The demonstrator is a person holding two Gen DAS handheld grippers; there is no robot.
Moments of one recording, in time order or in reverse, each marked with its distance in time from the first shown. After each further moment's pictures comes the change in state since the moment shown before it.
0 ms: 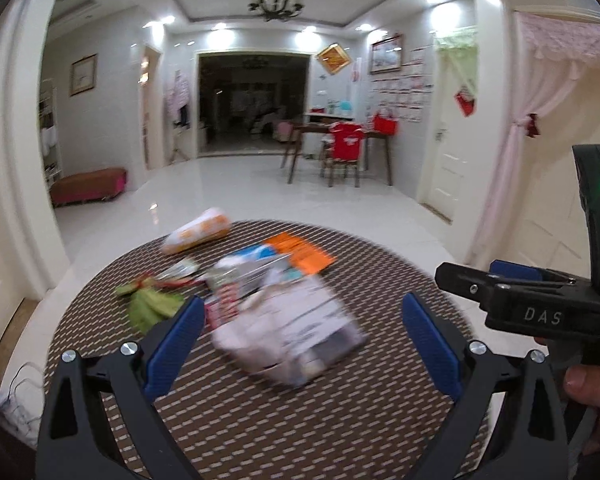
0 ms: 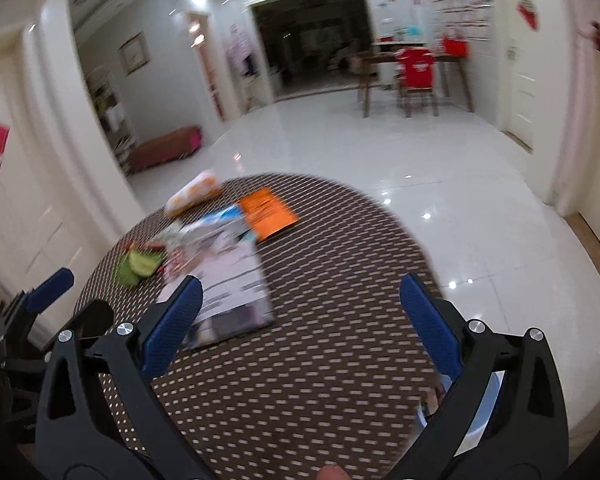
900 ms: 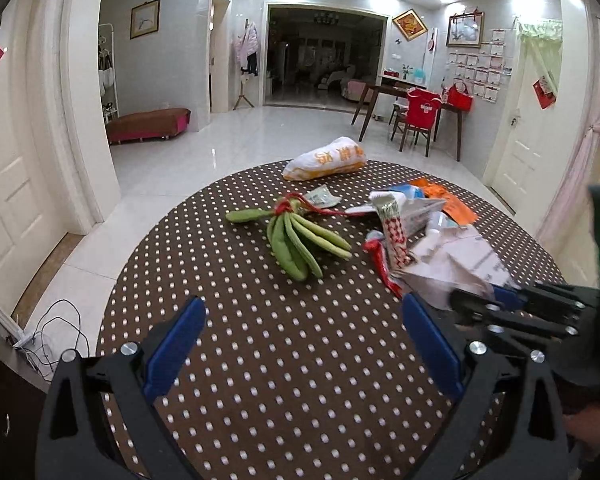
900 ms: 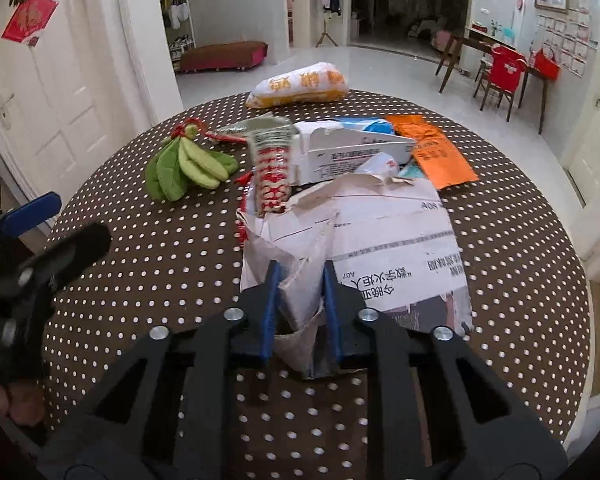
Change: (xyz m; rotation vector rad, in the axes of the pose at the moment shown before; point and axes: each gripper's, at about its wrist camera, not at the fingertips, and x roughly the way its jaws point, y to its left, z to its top) left arm 0.043 0.125 -0.034 -0.137 0.161 0.190; right arm 0.128 0.129 -0.050 -0.297 0.208 0.071
